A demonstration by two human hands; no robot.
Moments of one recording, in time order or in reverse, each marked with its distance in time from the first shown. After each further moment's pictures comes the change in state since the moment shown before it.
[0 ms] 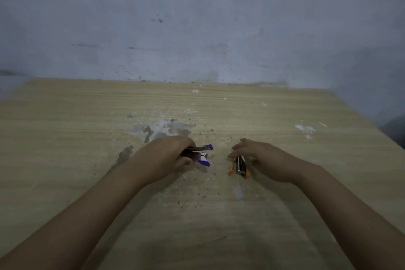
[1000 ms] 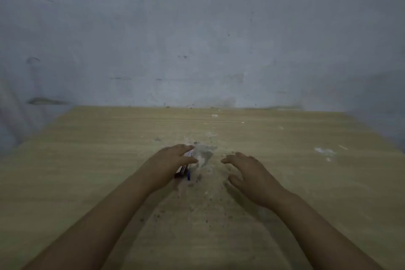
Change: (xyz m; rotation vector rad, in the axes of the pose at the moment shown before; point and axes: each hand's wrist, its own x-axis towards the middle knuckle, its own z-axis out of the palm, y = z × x) left_hand -0.023 -0.056 -0.021 0.341 0.041 0.021; right_hand 0.033 -0.076 0.024 0.109 0.286 0.040
